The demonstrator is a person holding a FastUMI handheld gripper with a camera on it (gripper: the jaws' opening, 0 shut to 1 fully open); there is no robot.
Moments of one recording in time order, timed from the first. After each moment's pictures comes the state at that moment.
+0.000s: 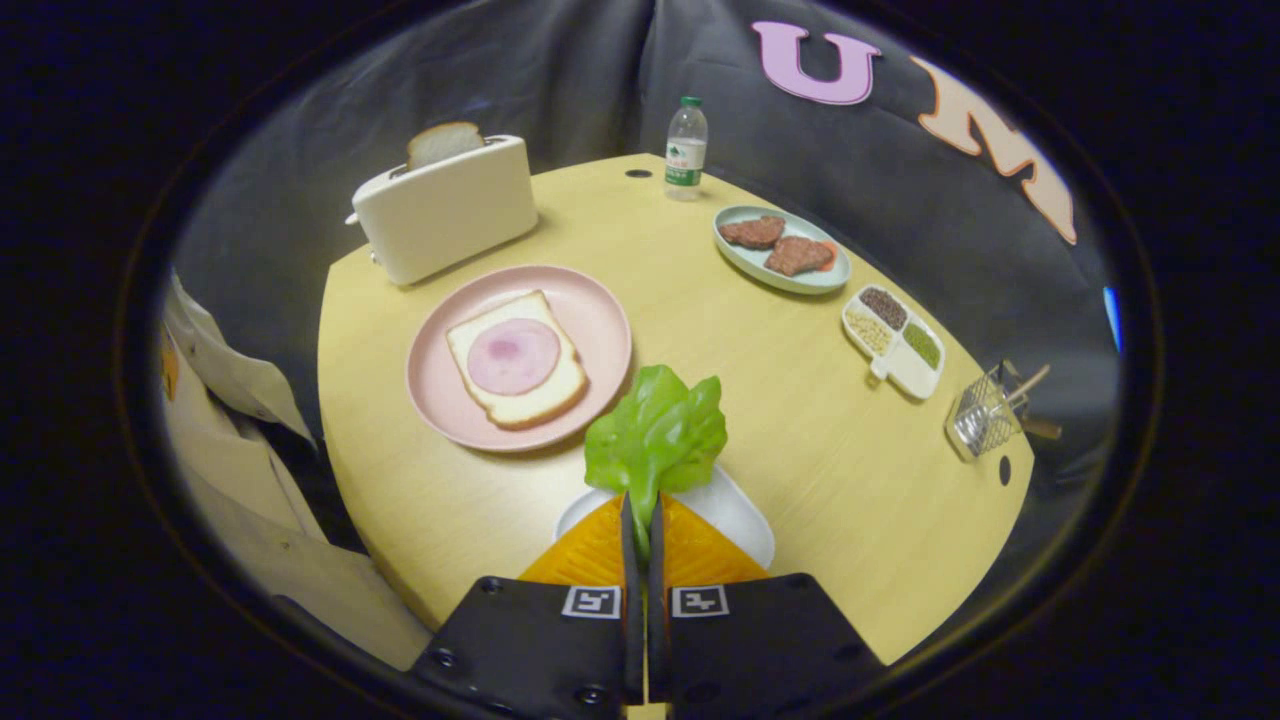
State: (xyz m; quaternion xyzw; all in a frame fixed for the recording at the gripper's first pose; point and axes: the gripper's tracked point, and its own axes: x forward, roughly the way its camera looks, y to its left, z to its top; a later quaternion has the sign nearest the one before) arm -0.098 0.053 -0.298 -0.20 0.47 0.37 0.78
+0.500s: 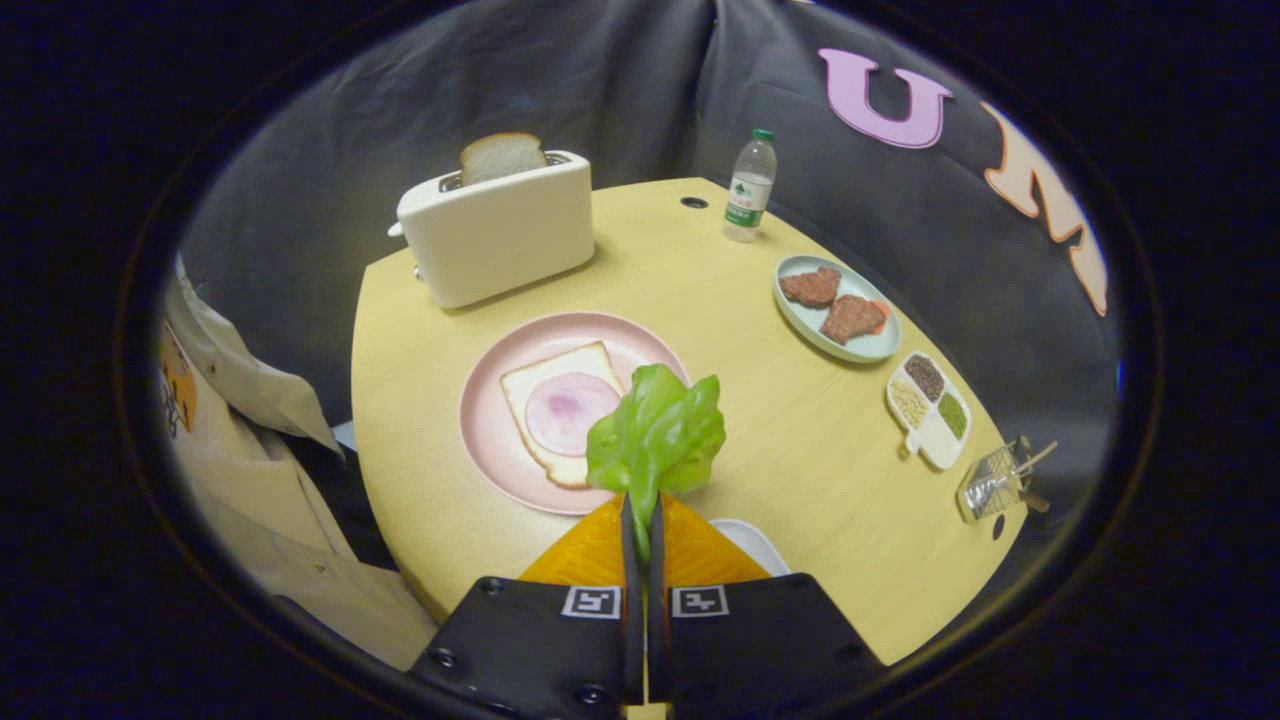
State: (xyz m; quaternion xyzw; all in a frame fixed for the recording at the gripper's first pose) arm -0.100 0.120 -0.277 -0.22 0.44 0.43 0.76
